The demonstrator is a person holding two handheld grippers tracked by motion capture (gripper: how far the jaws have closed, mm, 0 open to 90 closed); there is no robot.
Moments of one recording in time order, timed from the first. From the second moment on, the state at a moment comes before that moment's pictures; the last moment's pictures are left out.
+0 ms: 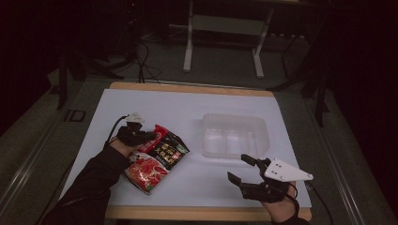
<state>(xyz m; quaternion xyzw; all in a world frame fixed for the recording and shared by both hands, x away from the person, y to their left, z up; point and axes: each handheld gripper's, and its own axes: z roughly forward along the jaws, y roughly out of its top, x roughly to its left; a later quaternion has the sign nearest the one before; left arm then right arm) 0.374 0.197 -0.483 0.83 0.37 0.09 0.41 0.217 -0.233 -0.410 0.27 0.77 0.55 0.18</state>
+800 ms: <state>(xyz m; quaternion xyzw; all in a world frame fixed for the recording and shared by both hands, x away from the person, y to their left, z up) 0.306 0.194 -0.422 0.81 0.26 0.14 0.50 0.216 -0.237 -0.404 0.27 0.76 0.56 0.19</state>
